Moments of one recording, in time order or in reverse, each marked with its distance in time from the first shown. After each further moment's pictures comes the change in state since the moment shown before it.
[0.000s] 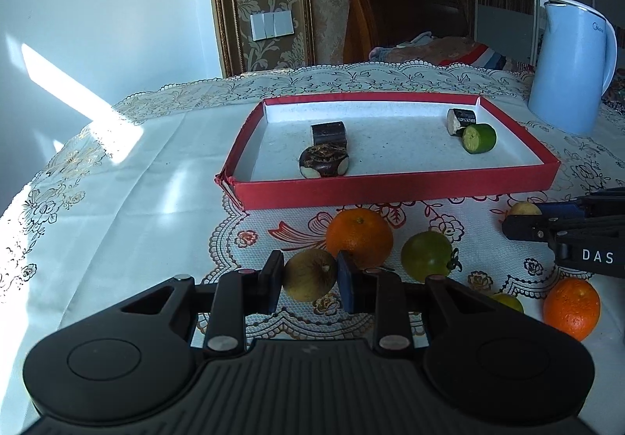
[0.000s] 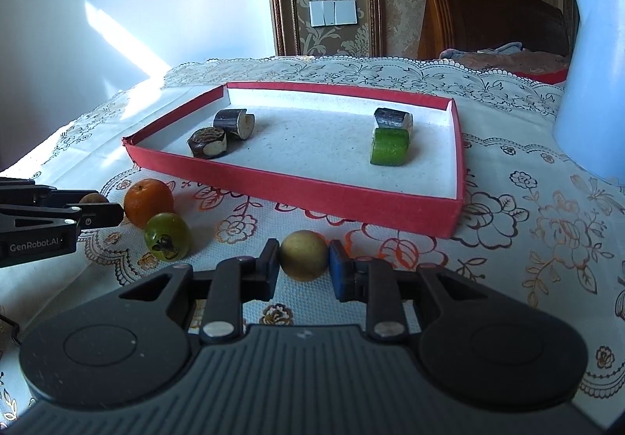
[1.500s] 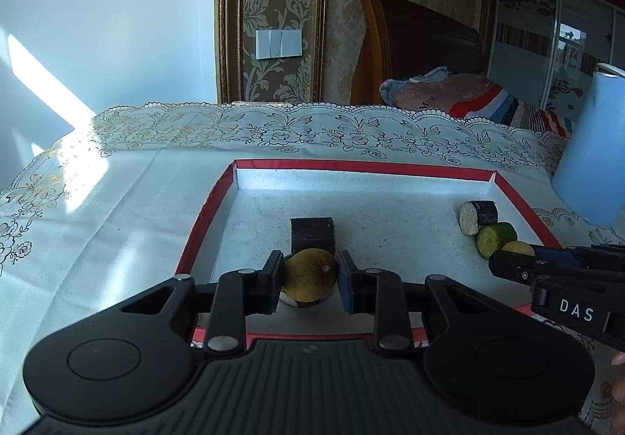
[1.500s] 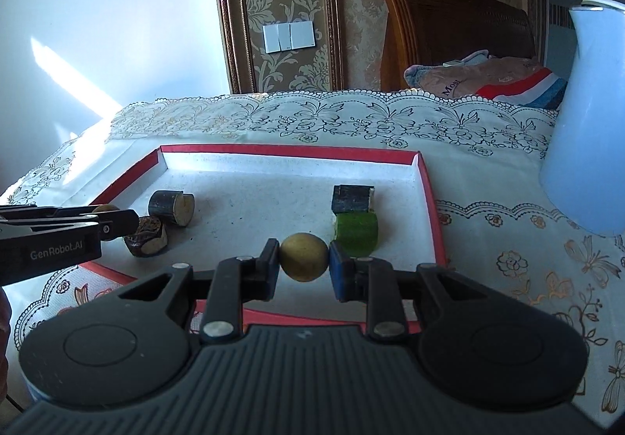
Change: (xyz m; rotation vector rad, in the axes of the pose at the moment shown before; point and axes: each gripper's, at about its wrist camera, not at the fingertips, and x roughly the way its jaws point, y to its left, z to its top) left arm 0.072 -0.006 0.076 -0.127 -0.036 -0.017; right arm 0.056 -0.020 0.071 0.068 -0.036 -0.112
